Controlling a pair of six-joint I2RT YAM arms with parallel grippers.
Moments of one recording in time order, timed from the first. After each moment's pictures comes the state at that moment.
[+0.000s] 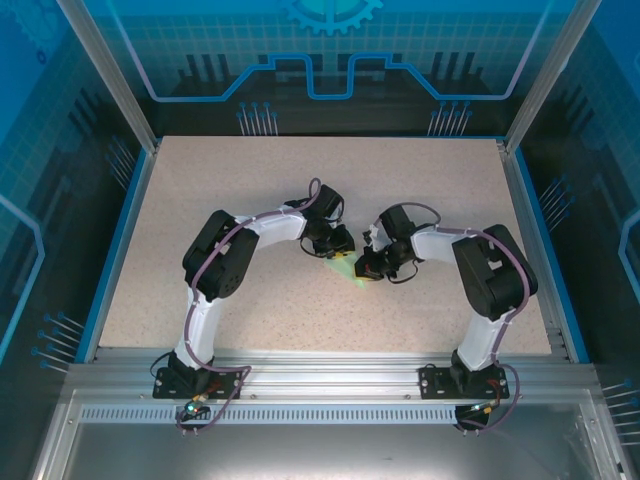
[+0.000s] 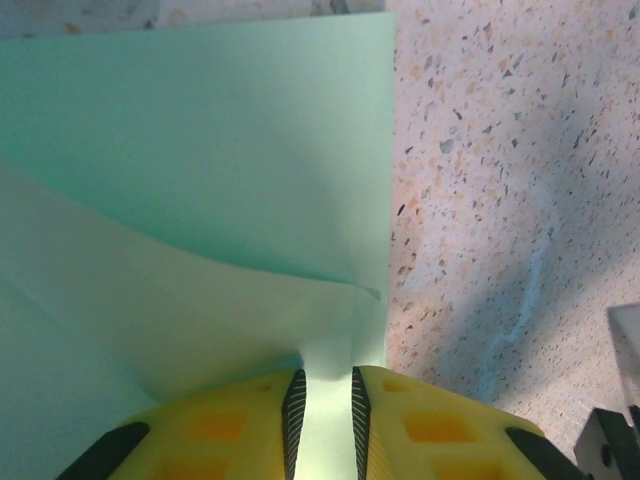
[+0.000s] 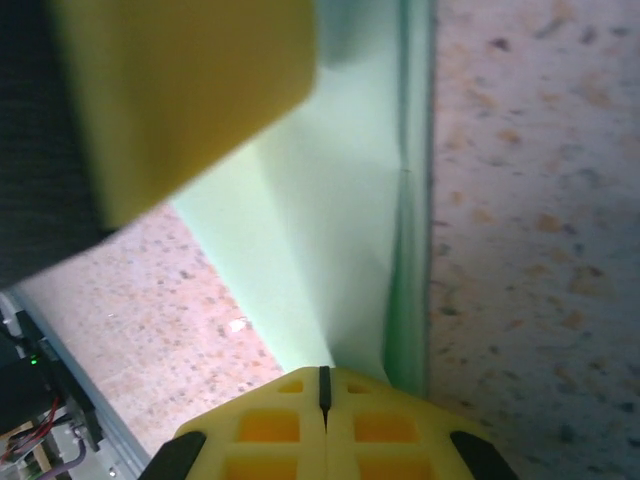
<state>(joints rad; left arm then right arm) -0.58 2.15 1.46 -0.44 0.42 -0.84 0.39 1.82 0.92 -0.37 -0.63 0.45</state>
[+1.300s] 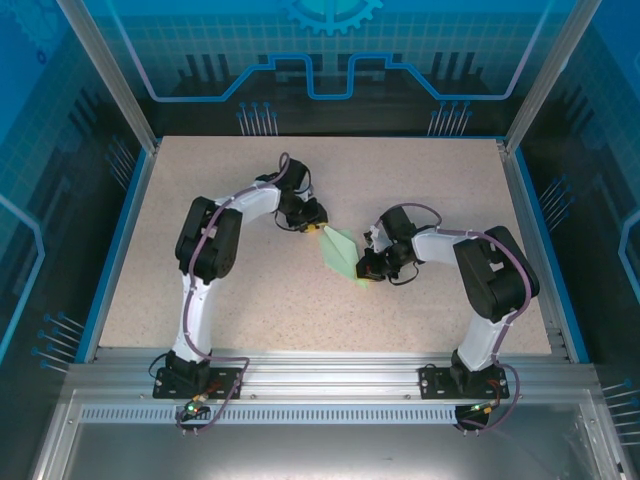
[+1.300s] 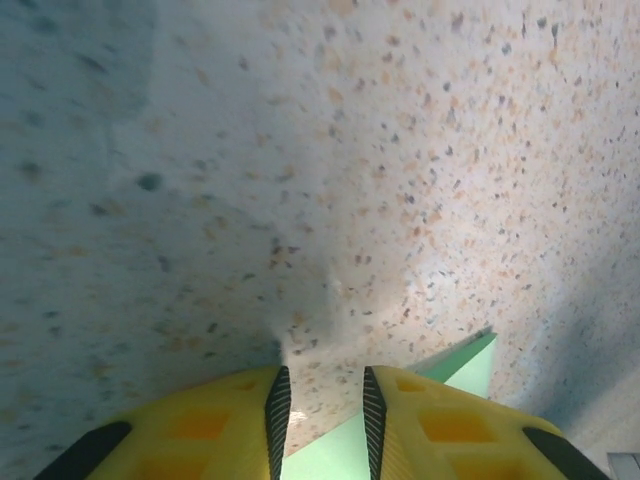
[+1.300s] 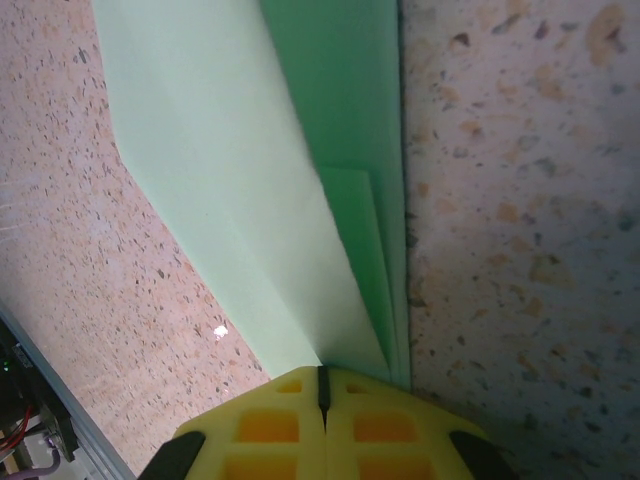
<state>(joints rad) -0.35 2.23 1.64 -0.58 0.44 -0.66 0.39 1.80 0.90 -0.37 -0.60 0.43</state>
